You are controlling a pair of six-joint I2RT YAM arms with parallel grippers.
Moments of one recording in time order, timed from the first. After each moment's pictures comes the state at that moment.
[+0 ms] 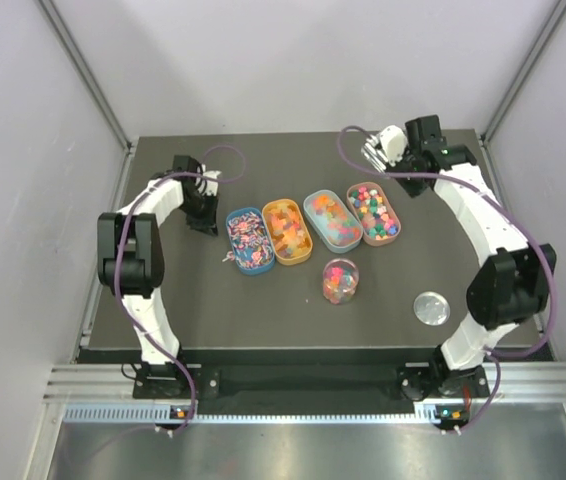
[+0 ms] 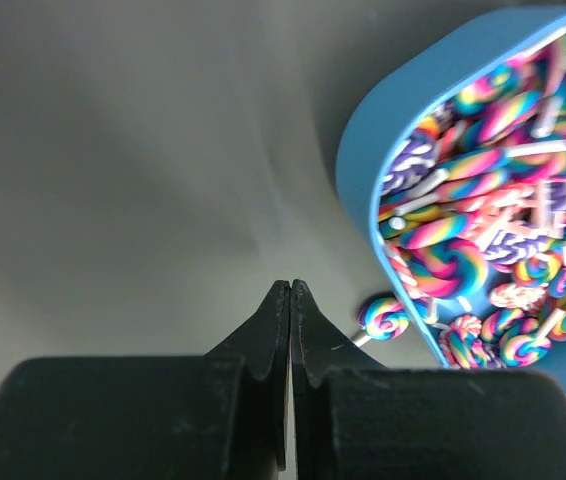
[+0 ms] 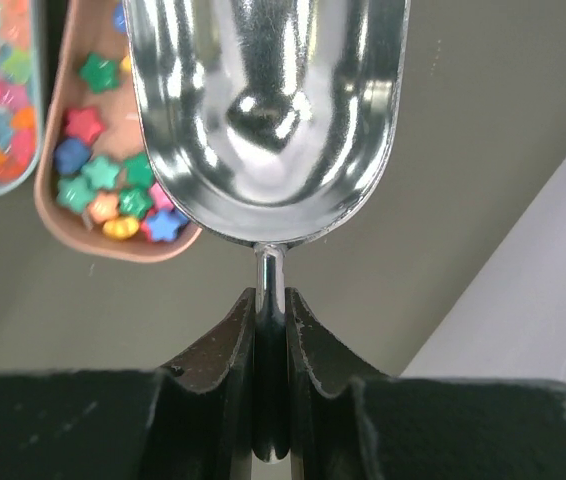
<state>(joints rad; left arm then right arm) -0.04 1.94 1.43 -0.72 0.28 0.10 0.23 1.64 1.57 -0.86 0.08 -0.57</state>
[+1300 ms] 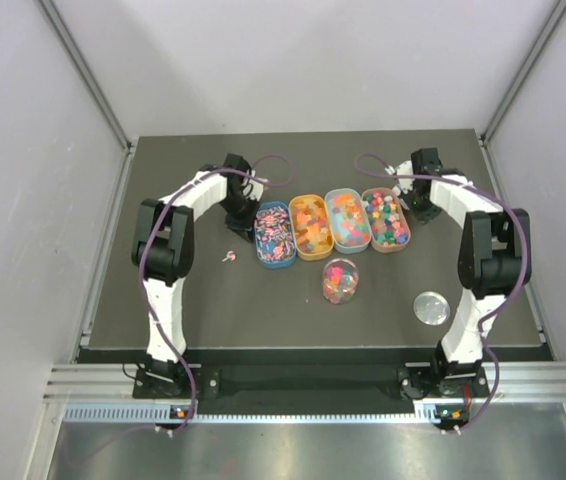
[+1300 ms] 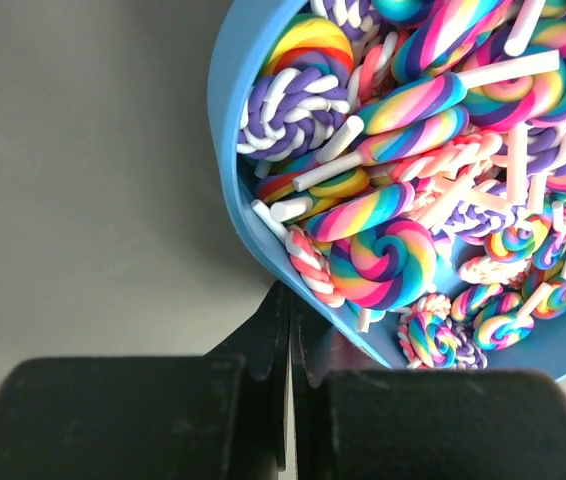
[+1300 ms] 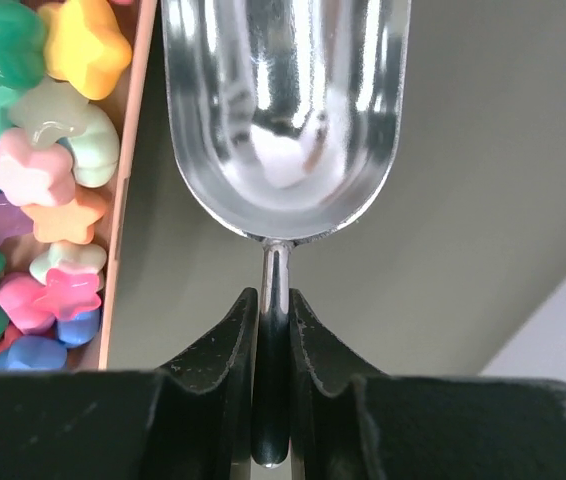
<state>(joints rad) -0.28 2.14 1.63 -0.86 0.30 0.09 0.09 1.91 1.39 -0.64 0.16 -0.49</state>
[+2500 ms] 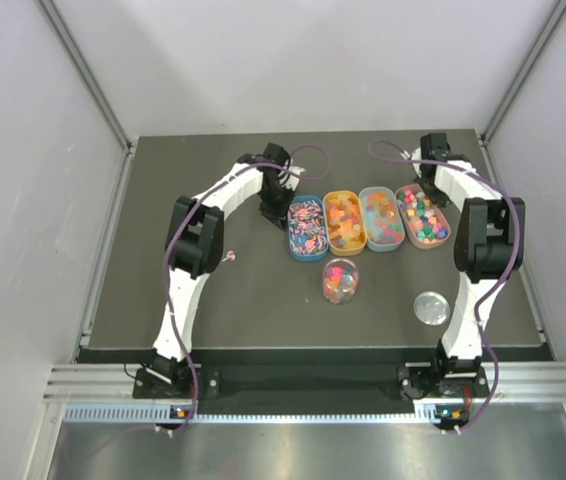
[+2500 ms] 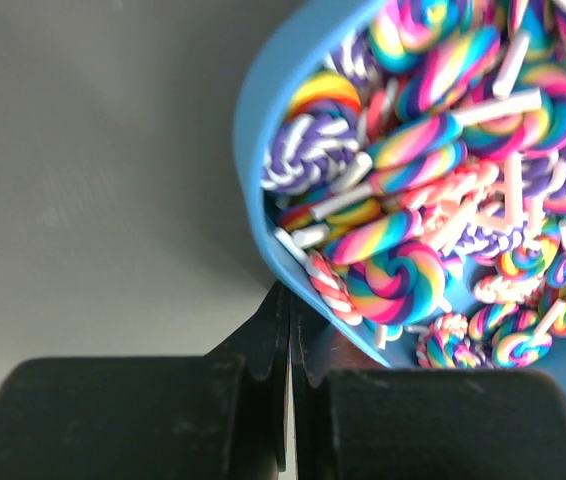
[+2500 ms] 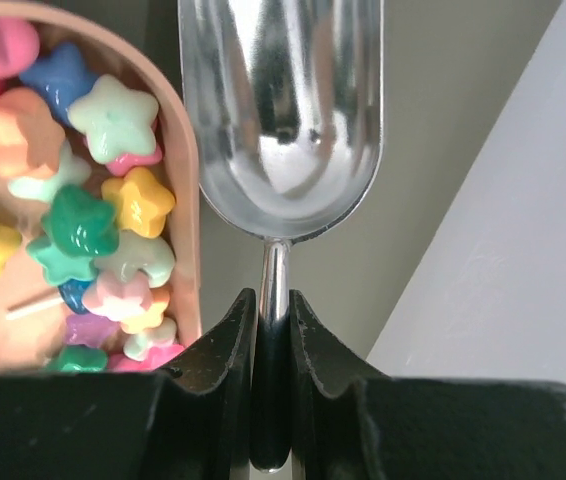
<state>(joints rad) -0.44 2.34 1.98 -0.91 0.27 0.04 0.03 2.03 1.58 -0.64 0.38 -0.52</state>
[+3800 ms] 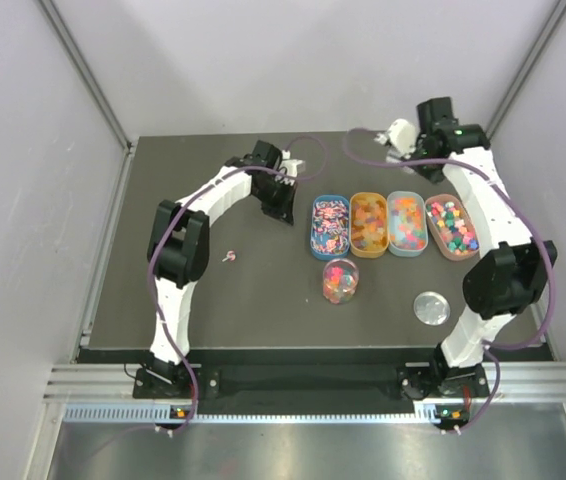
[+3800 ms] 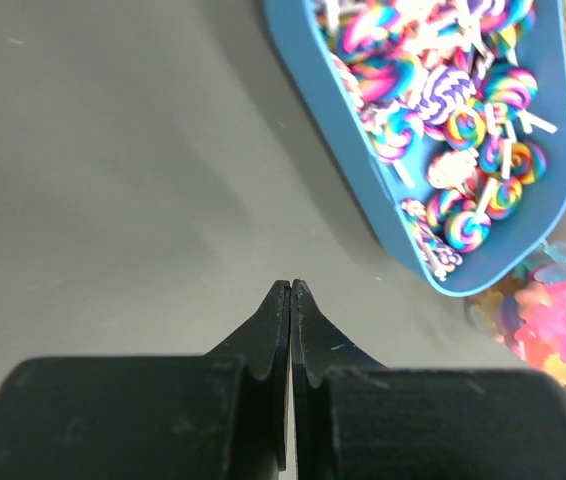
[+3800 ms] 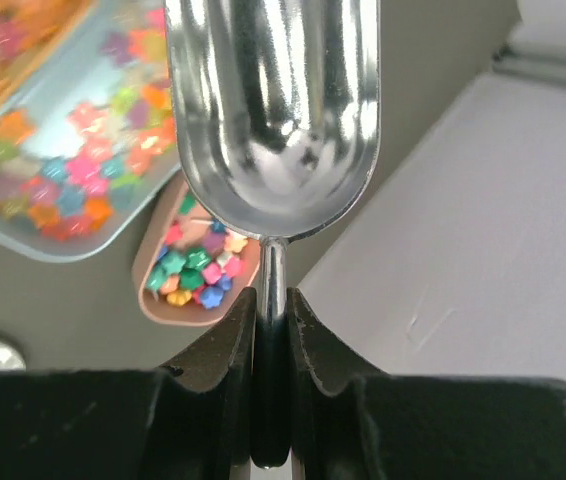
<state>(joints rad) -0.42 2.18 1.81 -0.74 0.46 0.00 0.14 1.74 1.80 -1.03 0.21 -0.78</state>
